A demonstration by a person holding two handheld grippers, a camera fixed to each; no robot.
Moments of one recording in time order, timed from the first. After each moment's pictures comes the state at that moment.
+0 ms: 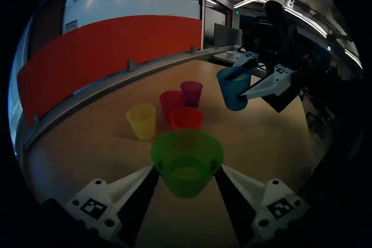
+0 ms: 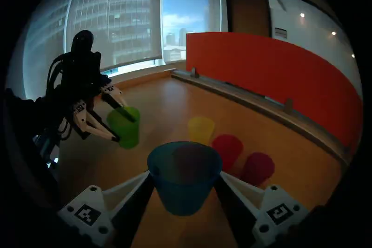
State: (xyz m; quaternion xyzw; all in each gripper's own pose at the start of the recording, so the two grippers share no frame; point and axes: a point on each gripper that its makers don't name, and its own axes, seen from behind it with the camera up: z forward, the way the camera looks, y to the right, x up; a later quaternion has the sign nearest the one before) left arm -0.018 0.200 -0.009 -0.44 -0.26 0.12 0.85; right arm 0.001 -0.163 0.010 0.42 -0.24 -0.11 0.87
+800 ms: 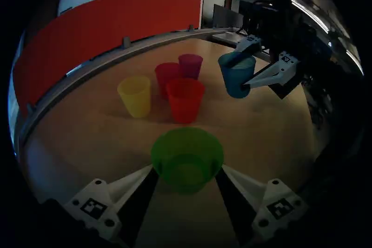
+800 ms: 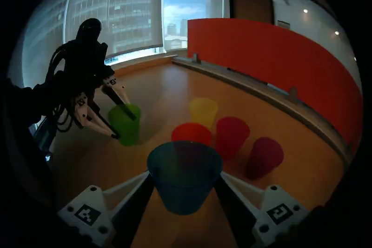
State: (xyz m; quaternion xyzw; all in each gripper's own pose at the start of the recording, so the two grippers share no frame) left arm -0.070 0.198 -0.009 -0.44 -0.32 0.14 0.83; right arm -0.038 -0.161 0.007 0.42 -0.27 -0.13 0.85
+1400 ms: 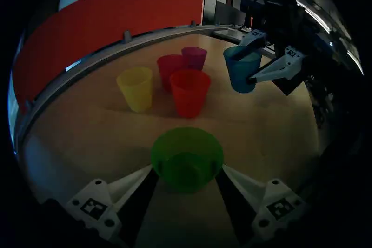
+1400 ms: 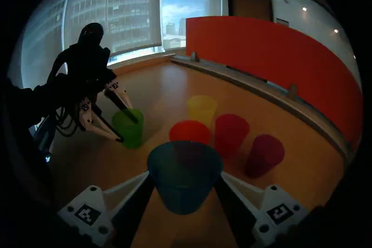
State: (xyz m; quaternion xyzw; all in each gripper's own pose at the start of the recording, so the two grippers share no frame) left arm -0.091 0.198 -0.001 -0.44 -0.33 0.14 0.82; right arm -0.046 -0.160 0.009 0.42 -0.28 -0.12 0.85
